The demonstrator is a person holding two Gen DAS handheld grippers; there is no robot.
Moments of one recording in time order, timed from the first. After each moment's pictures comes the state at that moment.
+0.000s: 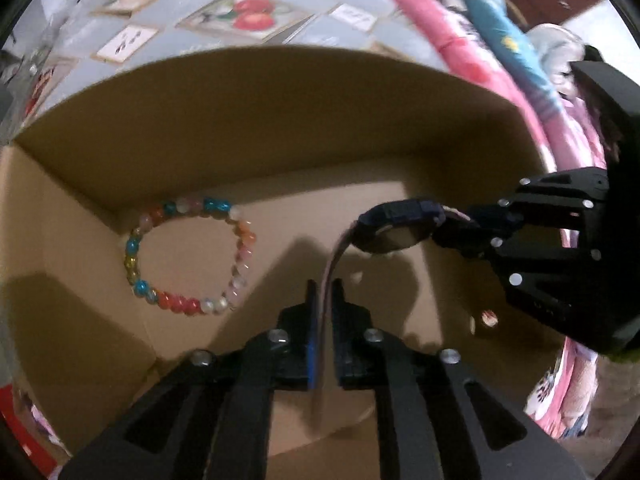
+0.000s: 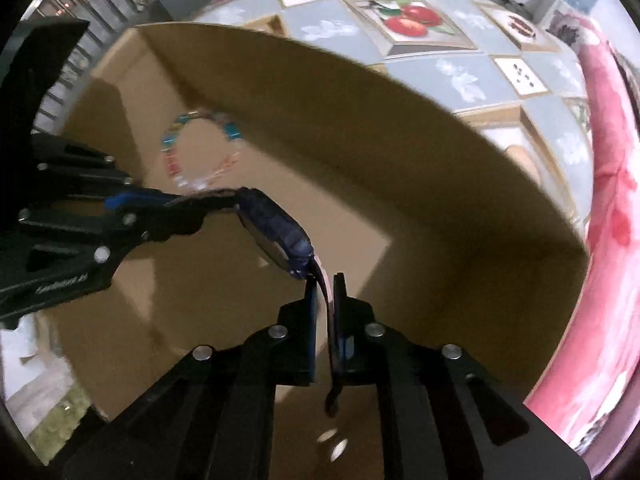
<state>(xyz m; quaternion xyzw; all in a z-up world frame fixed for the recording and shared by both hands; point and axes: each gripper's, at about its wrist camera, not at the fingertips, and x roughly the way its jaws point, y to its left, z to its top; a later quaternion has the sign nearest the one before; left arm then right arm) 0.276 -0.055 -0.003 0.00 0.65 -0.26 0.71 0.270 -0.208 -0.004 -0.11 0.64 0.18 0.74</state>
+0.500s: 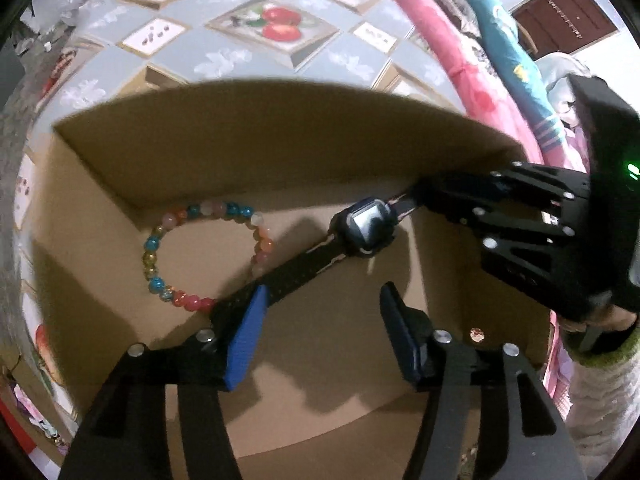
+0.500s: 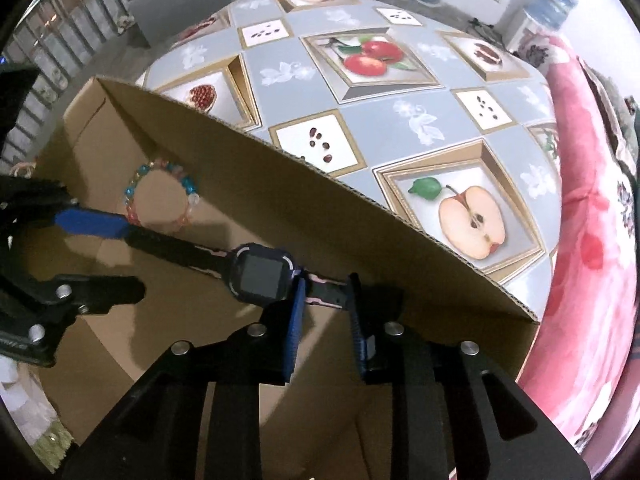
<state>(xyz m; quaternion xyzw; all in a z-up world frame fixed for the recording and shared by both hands) 0.275 -0.026 0.020 -0.04 0.64 -0.25 0.73 0.274 -0.225 0.007 -0.11 0.59 0.15 0.79</state>
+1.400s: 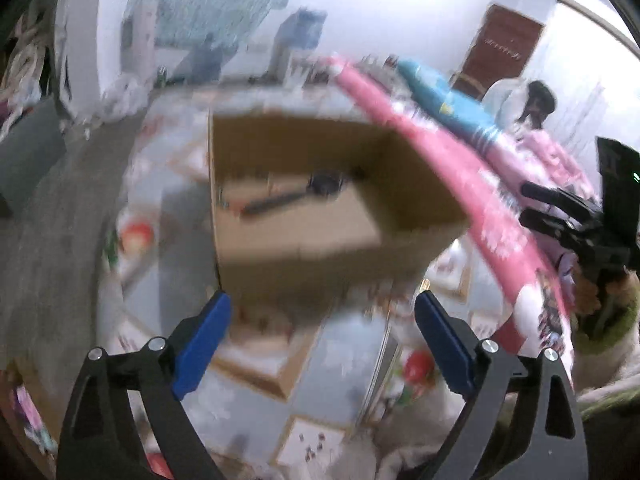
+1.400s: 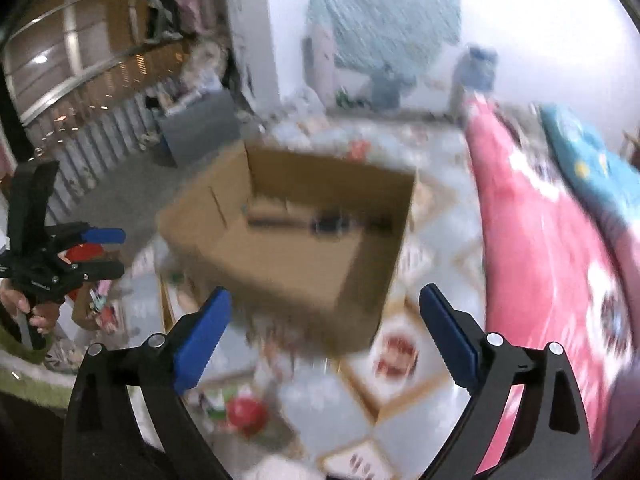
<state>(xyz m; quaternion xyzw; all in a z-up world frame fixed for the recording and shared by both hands) 0.031 0.040 0.081 -0.02 0.45 -0.25 0.86 0.015 -0.273 0.090 0.00 0.40 0.13 0.91</state>
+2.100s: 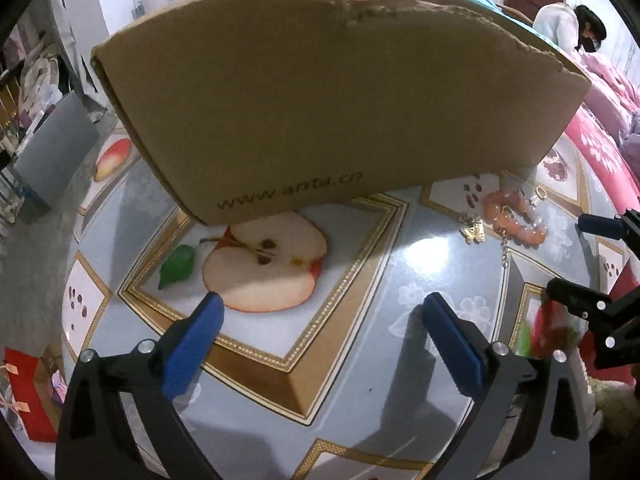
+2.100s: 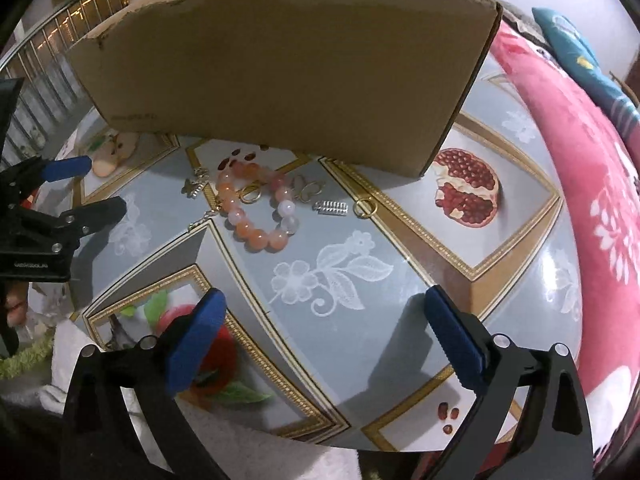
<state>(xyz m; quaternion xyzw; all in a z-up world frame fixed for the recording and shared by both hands) 0.049 -0.008 -0.041 0.10 0.50 -0.16 0.85 0.013 -0.228 -0.052 -0.03 0.52 0.05 0.85</state>
